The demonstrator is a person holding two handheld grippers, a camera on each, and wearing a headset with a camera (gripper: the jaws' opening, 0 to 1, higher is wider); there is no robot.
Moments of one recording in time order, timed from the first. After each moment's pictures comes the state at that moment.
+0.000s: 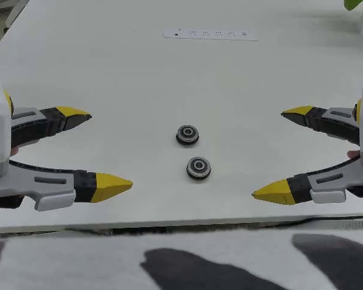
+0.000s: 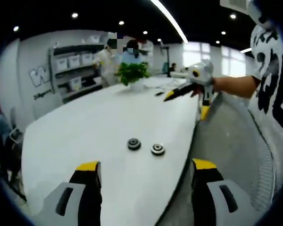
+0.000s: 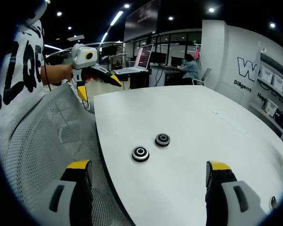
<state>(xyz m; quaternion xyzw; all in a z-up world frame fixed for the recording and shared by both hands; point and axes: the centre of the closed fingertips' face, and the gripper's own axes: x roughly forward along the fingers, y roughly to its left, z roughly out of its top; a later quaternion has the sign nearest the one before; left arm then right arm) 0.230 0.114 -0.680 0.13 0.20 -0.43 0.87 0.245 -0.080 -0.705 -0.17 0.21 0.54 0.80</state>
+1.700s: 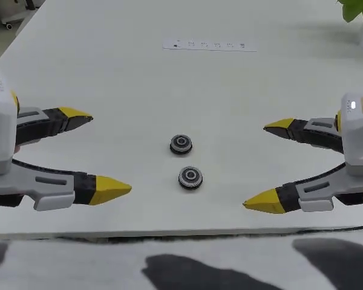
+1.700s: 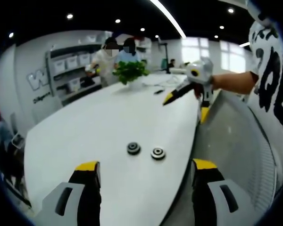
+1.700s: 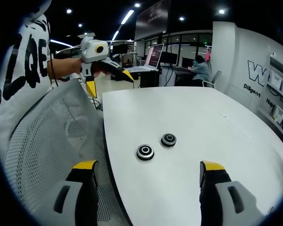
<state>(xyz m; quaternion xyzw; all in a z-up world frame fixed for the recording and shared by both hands) 0.223 0.116 -0.676 0.14 0.21 -0.43 0.87 0.235 -0.061 -0.711 -0.20 0.21 0.56 0.78</state>
